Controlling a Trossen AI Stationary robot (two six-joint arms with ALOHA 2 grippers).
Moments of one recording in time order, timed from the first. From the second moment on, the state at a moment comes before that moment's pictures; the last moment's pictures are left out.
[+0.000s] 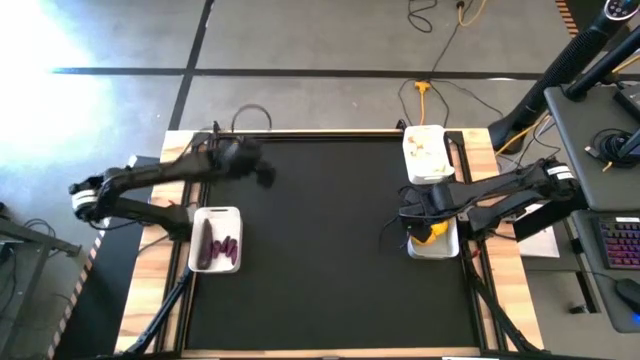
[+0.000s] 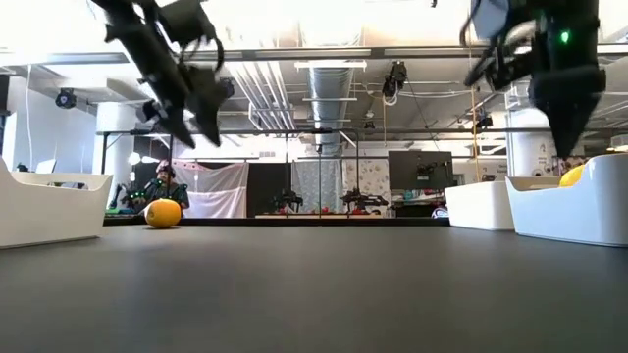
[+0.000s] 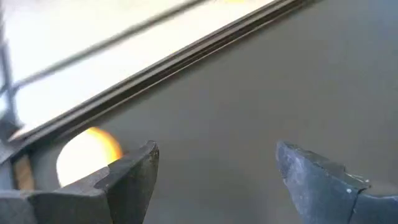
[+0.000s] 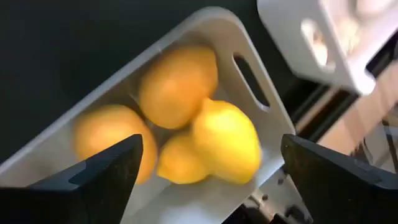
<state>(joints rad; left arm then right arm) 0.40 1.16 0.81 -0.52 -0.46 -0.42 0.12 1.31 0.96 -1.42 0.28 0.83</state>
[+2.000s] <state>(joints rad) 0.20 1.73 1.06 -0.32 -0.11 -0.30 0.37 1.31 0.85 -0.50 0.47 0.26</state>
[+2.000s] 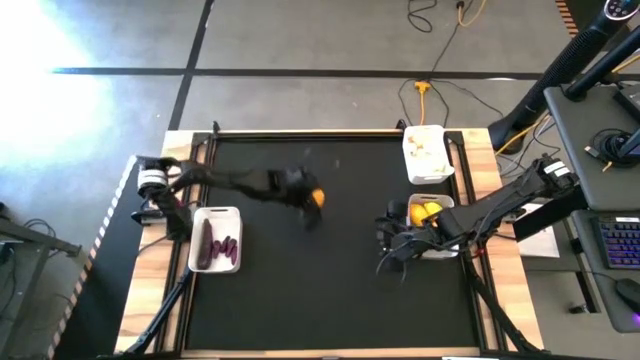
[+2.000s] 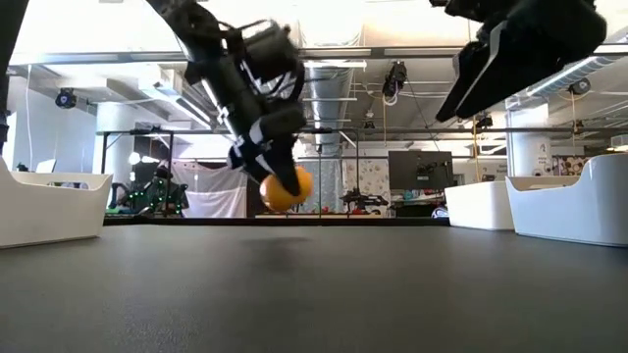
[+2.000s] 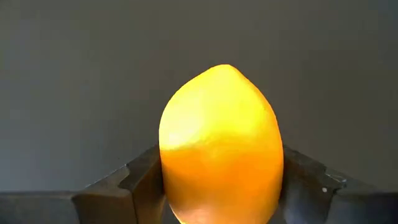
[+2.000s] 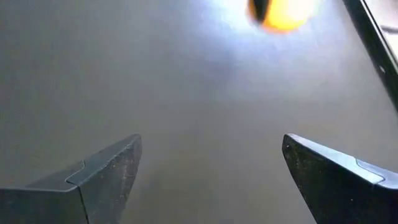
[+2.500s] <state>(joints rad) -0.07 1.89 1.06 -0.05 -0.09 -0.30 0.27 1.42 0.63 0.20 0.34 0.13</state>
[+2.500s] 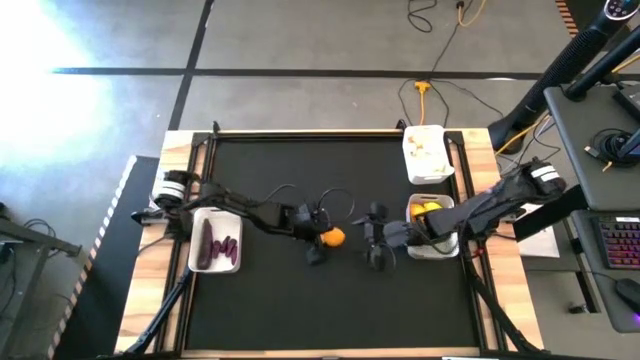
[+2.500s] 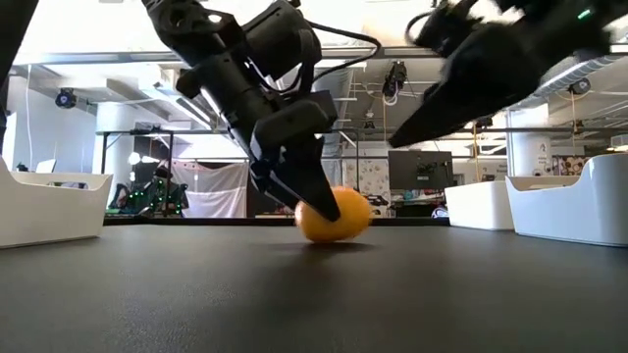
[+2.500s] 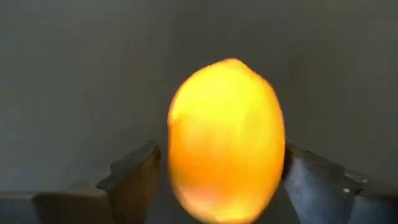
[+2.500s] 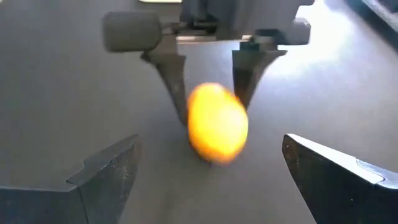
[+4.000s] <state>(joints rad) -0.26 0.76 0.47 -0.13 -0.25 -0.21 0.20 1.71 1.27 -0.92 0.37 0.51</state>
